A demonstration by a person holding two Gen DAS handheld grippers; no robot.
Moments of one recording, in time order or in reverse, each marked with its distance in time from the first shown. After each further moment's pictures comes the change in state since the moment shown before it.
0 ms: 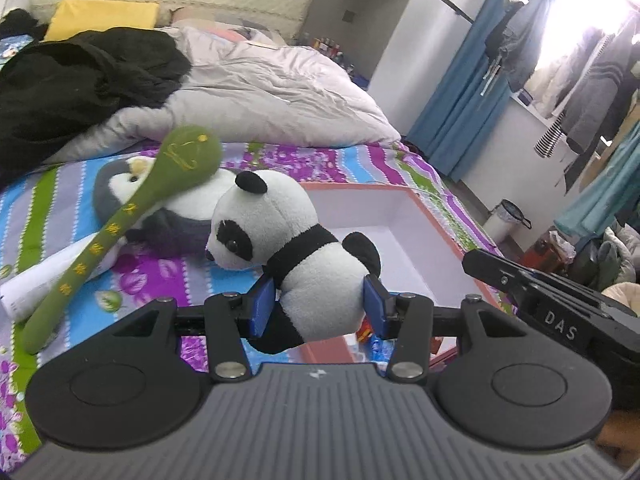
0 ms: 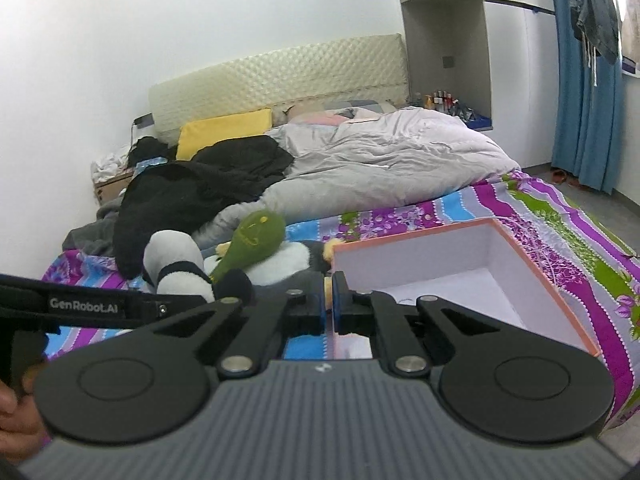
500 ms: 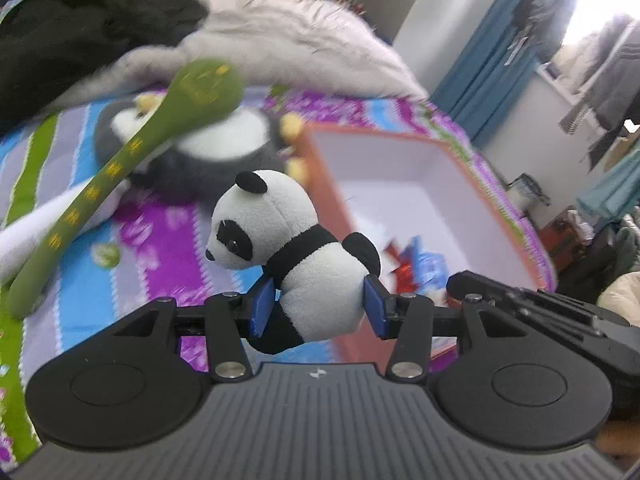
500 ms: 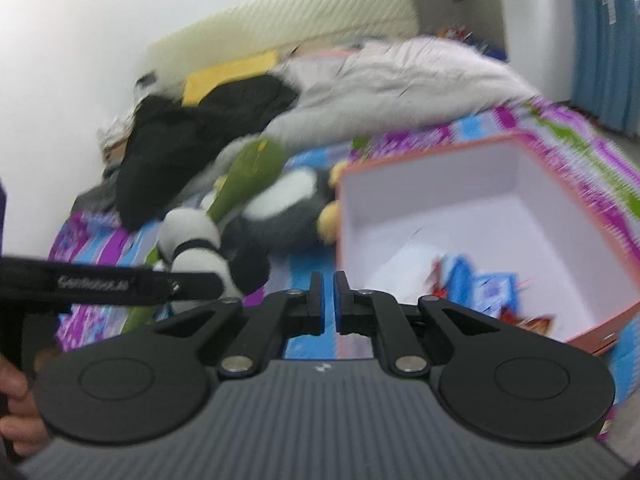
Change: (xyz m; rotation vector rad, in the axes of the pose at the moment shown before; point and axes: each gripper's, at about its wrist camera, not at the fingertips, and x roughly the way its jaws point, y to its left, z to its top) left arm 0.063 0.044 -0.035 -0.058 0.132 0.057; right arm 0.058 0.008 -0.061 0.029 0.217 0.104
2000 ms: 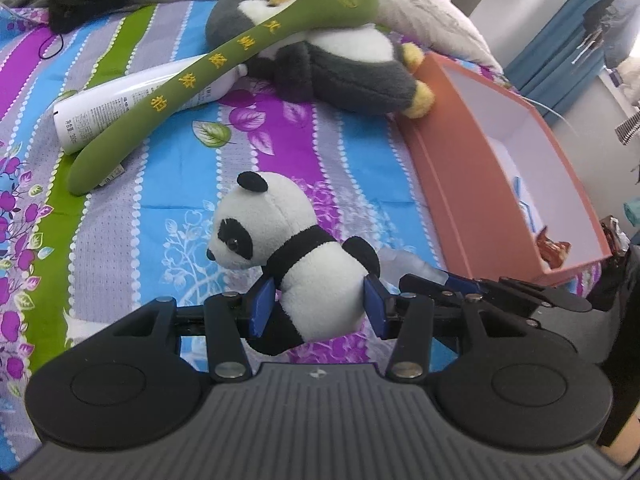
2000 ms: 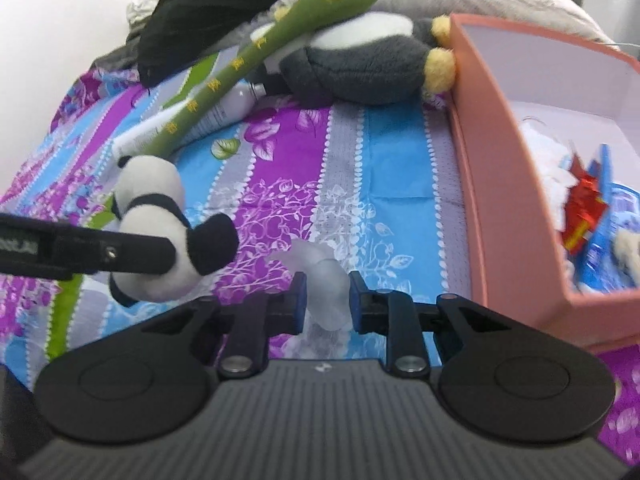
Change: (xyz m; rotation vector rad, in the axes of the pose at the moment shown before) left arm 0.003 0.103 -0.080 -0.144 0.099 0.091; right arm 0.085 0.056 -0.075 -0.143 0.232 0.016
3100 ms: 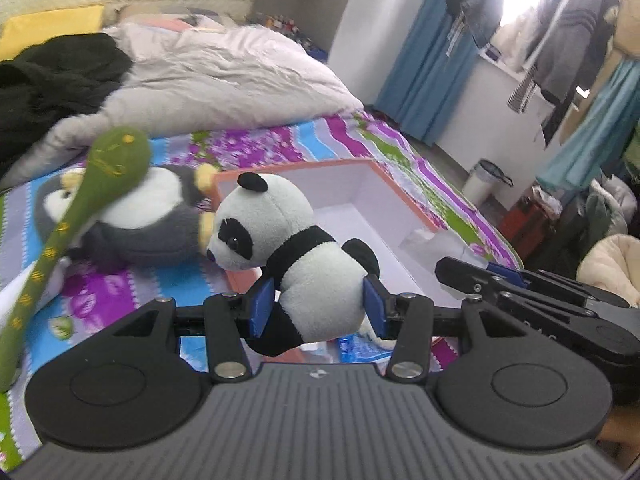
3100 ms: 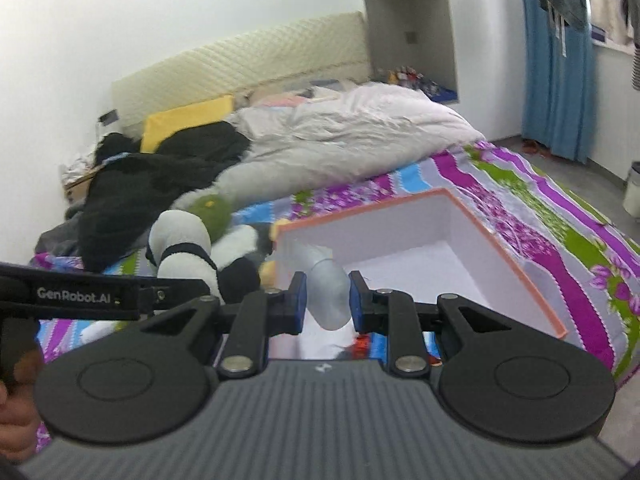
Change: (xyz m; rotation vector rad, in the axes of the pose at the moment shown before) left arm -0.040 -0.215 0.086 0.334 -0.146 -0.190; right arm -0.164 -0.121 0.060 0.213 -0.366 -0.204
